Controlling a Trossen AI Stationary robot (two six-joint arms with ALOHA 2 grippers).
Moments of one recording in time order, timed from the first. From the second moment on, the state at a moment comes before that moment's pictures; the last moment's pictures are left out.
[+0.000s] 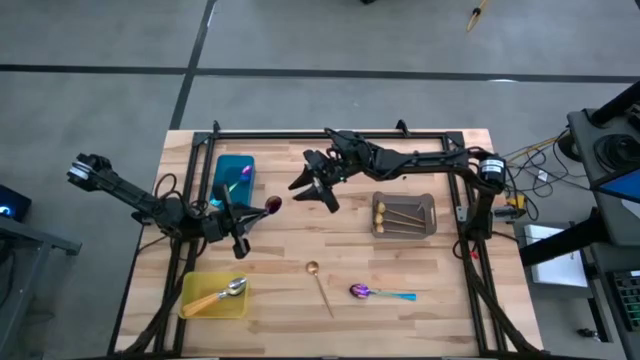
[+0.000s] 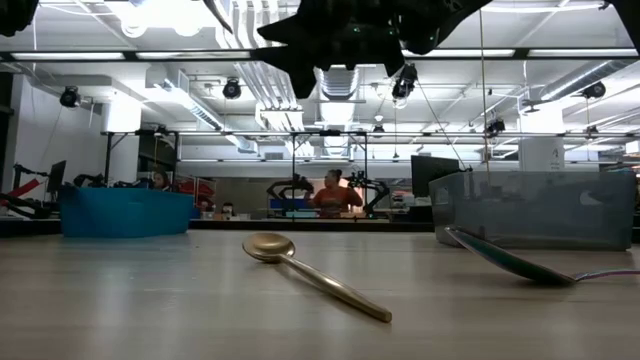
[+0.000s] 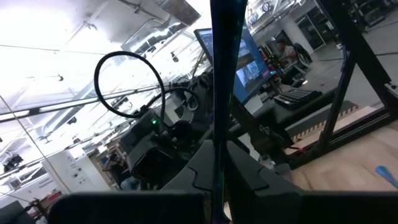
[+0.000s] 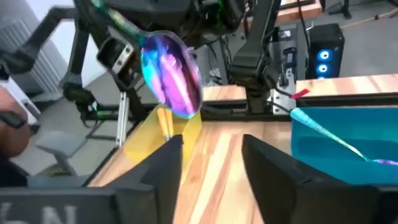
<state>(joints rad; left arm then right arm) -0.44 0.82 0.37 0.78 -0.53 0.77 -0.26 1.84 1.37 0.28 -0.68 0.11</state>
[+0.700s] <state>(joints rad) -0.43 0.86 0.37 0.79 -0.54 0.77 -0.23 1.97 1.37 0.68 -0.75 0.30</state>
